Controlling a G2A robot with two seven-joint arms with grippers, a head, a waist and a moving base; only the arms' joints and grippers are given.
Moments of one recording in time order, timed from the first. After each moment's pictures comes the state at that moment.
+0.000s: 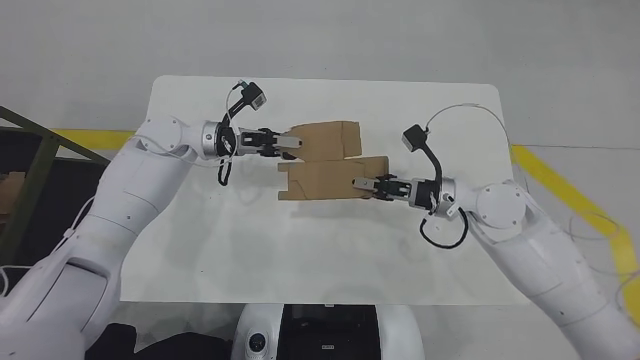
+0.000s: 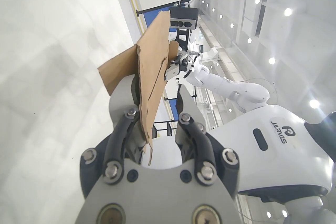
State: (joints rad) left arm 0.76 -0.99 -0.90 -1.07 -0.66 -0.47 -1.32; right arm -1.08 -0.93 0.93 -1.61 0.34 -0.26 0.82
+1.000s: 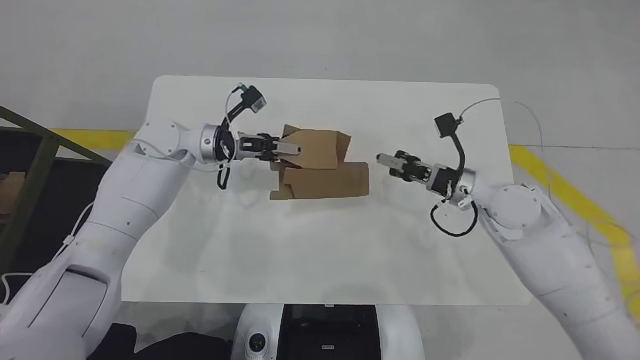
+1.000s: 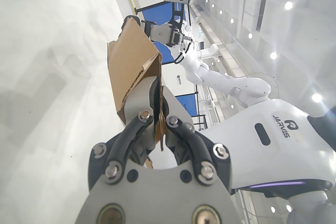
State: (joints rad) left arm 0.81 -0.99 -0.96 -1.12 -0.63 -0.48 -1.34; right arm -1.13 -0.94 1.03 -1.56 0.22 -0.35 0.70
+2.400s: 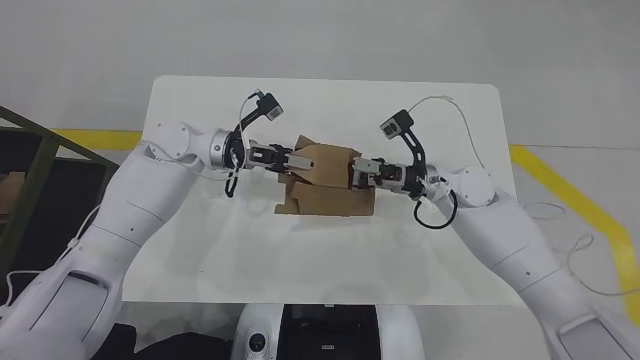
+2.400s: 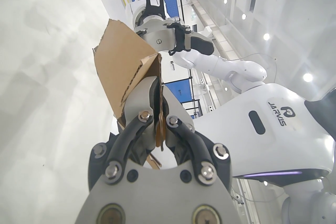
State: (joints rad) left arm 0.83 -0.98 -0.94 -1.23 -0.66 -0.45 -1.37; right arm -0.91 -1.11 0.80 -1.28 0.76 -0.50 1.05
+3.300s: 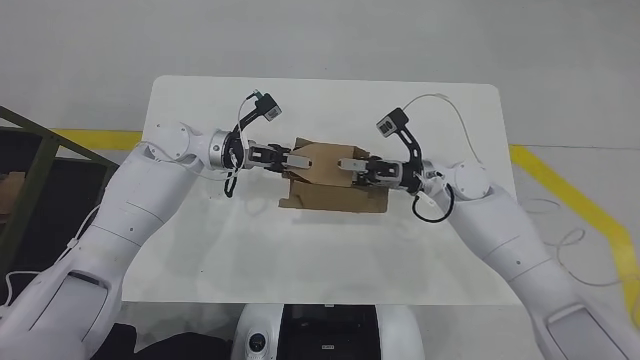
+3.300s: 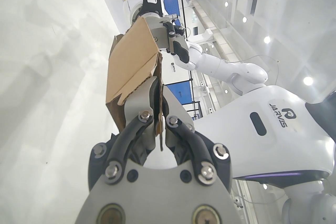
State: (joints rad) left arm 0.83 -0.98 -0.94 -1.22 -0.66 -0.45 -1.37; right arm -0.87 -1.16 0.80 -1.17 0.75 -0.51 1.13
